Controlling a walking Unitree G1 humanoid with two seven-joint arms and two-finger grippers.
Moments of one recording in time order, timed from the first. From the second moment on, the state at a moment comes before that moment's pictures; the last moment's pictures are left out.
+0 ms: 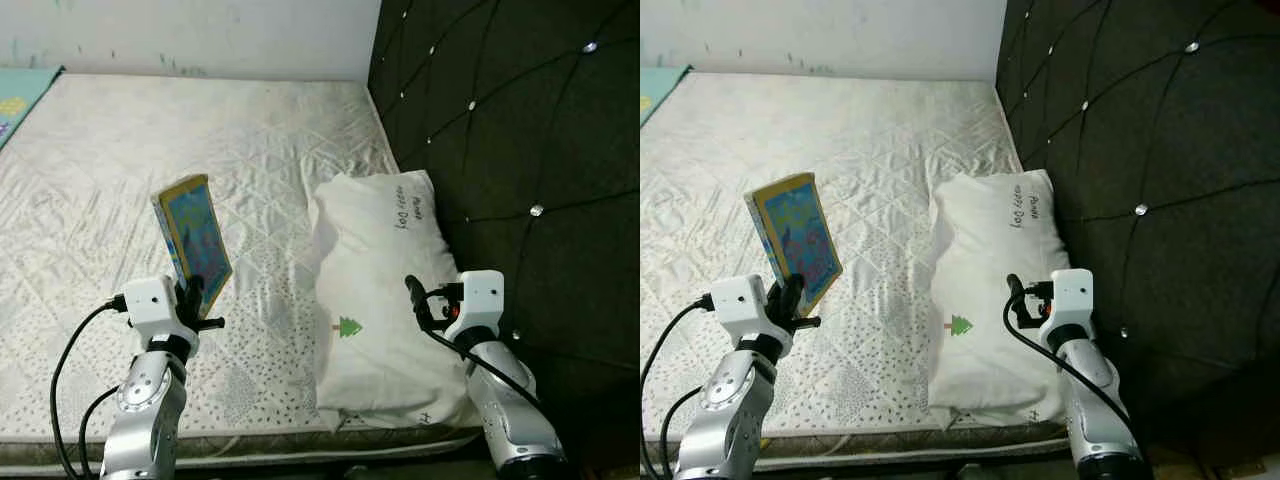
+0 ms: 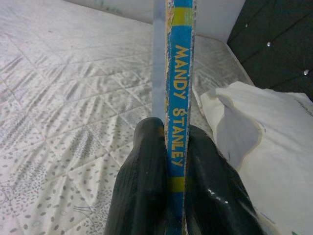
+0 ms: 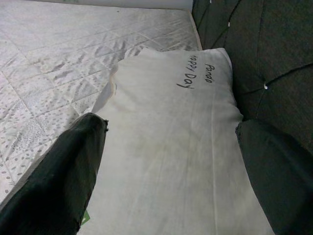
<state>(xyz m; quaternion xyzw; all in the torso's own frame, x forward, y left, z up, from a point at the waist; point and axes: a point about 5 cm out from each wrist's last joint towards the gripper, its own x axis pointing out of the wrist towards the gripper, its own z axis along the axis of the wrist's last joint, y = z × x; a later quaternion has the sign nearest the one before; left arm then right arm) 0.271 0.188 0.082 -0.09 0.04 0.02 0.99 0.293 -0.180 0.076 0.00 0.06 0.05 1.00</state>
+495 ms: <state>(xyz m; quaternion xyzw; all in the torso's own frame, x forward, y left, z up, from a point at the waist) 0.272 0.192 0.085 -0.09 0.03 0.04 1.00 0.295 -0.179 0.079 0.00 0.06 0.06 1.00</state>
